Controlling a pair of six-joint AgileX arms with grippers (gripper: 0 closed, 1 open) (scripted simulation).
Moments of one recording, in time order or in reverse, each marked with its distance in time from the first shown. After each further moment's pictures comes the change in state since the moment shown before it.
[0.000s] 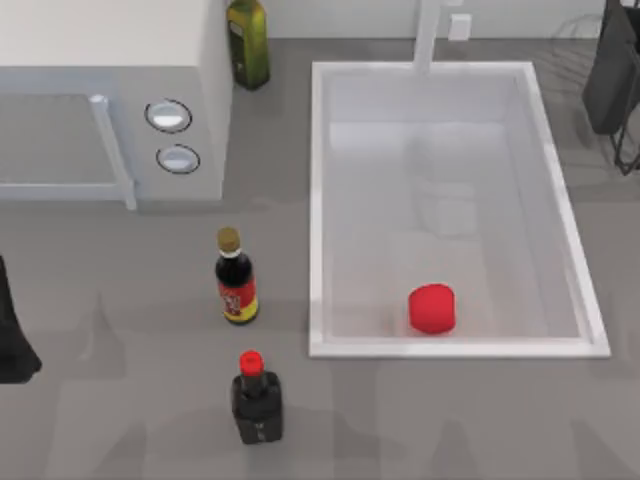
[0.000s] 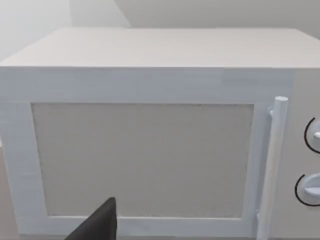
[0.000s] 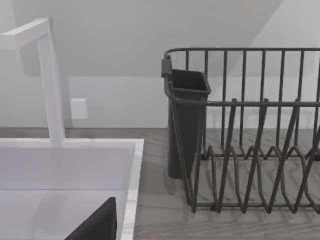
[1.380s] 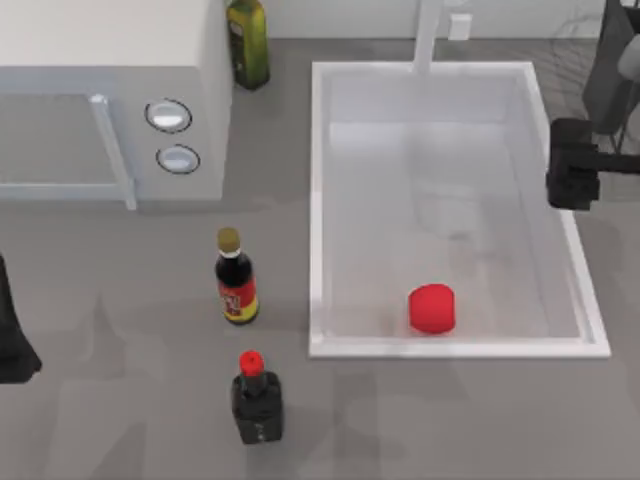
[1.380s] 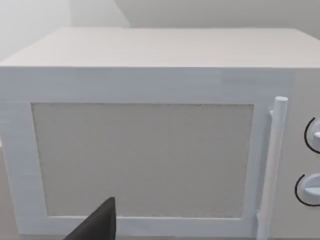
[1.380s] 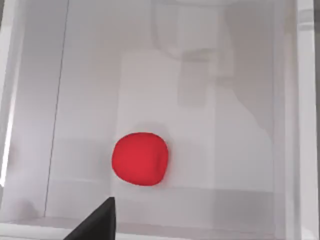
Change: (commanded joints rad) left arm 0.000 0.000 0.000 0.000 0.000 0.000; right arm 0.320 1.328 1.061 -0.686 0.002 0.332
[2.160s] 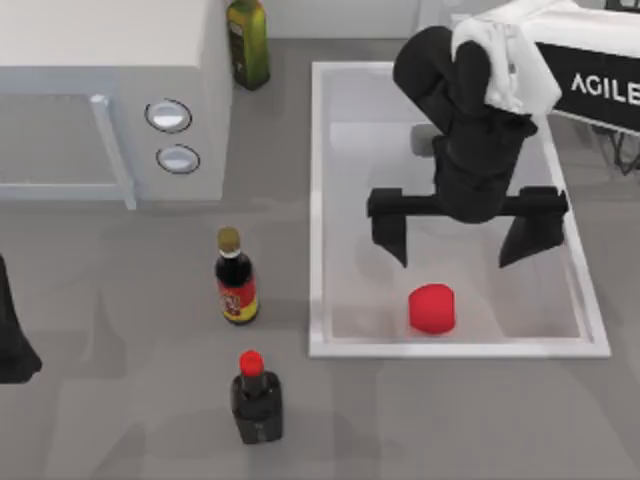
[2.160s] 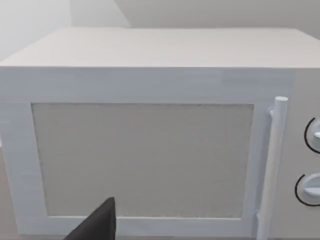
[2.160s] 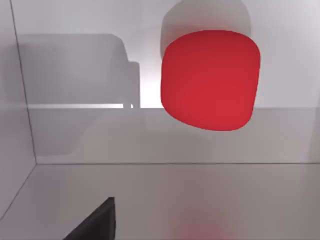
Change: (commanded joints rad) left arm 0.000 0.000 0.000 0.000 0.000 0.000; right arm 0.190 0.845 0.635 -0.407 0.001 0.197
